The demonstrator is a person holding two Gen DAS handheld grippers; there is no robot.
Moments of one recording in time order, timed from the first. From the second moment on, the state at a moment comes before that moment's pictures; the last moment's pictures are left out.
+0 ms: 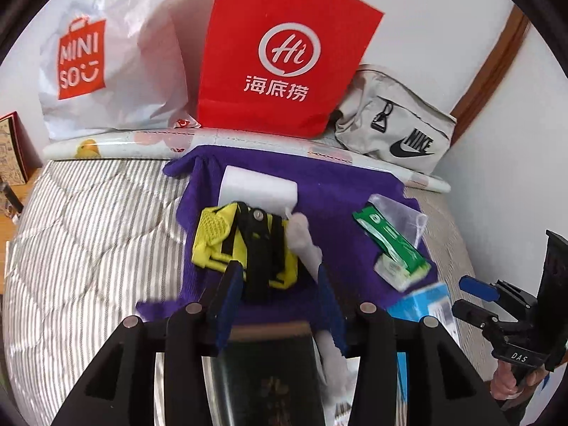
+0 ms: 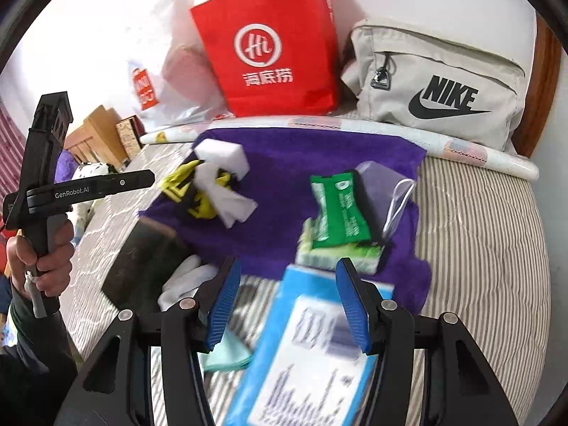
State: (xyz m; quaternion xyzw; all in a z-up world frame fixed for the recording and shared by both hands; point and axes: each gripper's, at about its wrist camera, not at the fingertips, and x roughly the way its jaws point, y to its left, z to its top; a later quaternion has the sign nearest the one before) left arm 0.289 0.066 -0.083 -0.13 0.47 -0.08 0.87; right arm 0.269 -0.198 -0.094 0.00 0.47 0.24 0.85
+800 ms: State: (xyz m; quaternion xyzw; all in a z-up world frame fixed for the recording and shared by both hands) left arm 0.145 0.095 -0.098 -0.14 0.47 -0.07 0.87; right arm 0.156 -0.116 -0.120 -0.09 0.45 0.28 0.85
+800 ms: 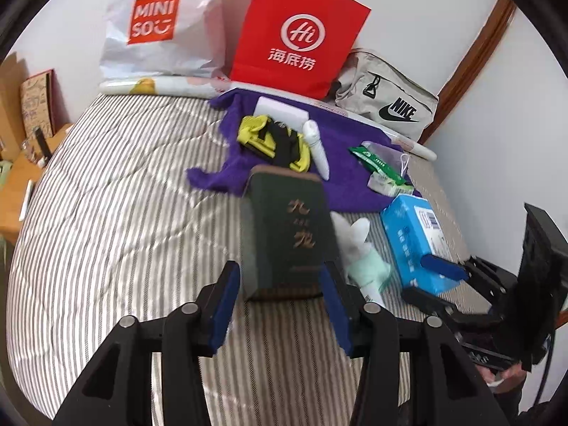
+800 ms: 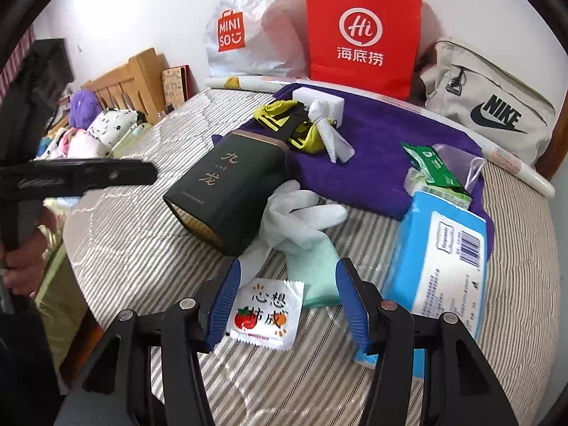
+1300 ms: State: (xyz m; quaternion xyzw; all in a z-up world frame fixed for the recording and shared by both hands) left arm 0.121 0.125 -0.122 -0.17 0.49 -0.05 0.86; right arm 0.201 -0.073 -0.175 -0.14 0.46 0.28 0.83
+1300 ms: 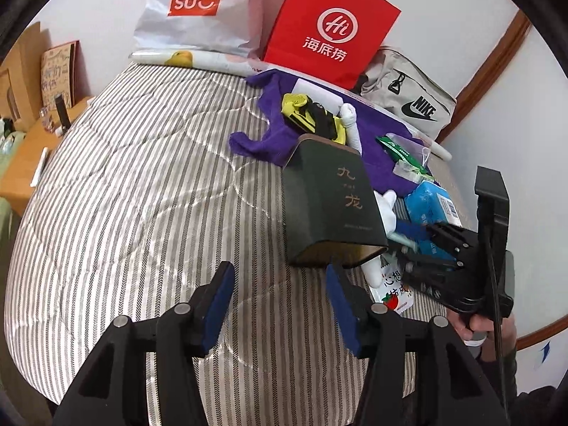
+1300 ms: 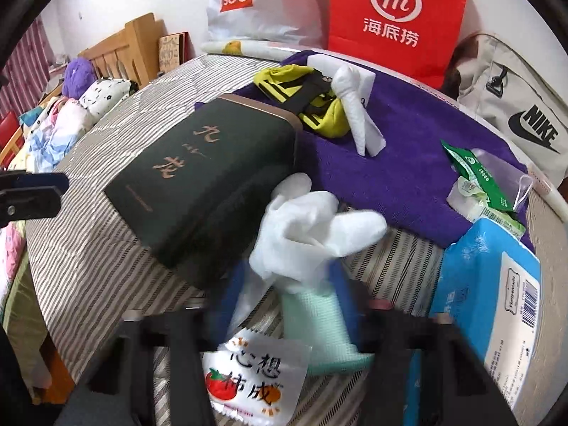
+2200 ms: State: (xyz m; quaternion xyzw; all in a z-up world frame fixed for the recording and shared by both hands) left arm 0.107 0.028 -0.144 -0.11 0.52 -0.11 0.84; right arm 0.130 -0.183 -0.068 -0.02 0.36 0.27 0.89
